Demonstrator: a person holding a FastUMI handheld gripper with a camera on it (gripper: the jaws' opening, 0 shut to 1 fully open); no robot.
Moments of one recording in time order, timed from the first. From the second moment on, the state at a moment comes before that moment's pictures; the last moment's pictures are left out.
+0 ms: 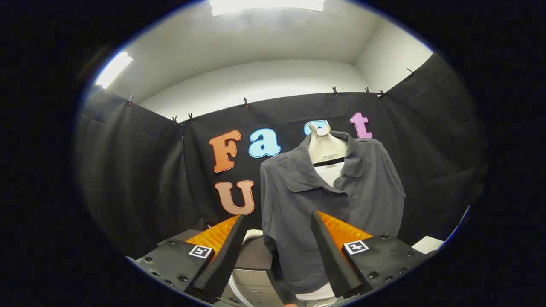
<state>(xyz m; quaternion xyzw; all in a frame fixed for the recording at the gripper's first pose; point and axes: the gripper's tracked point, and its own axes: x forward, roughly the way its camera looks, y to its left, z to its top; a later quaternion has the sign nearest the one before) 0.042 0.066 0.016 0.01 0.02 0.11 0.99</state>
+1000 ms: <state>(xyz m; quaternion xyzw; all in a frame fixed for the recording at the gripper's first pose) 0.163 0.262 -0.074 -0.07 0.12 0.12 0.98</state>
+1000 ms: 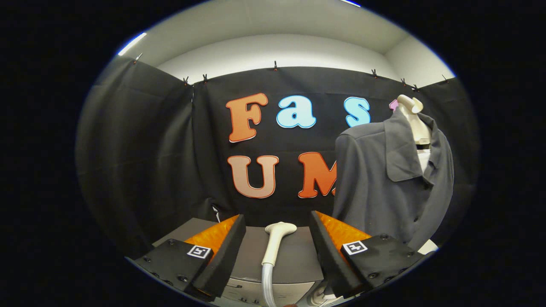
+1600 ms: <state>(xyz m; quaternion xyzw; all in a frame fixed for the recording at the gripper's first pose) 0.277 0.289 -0.204 -0.13 0.26 0.08 0.95</state>
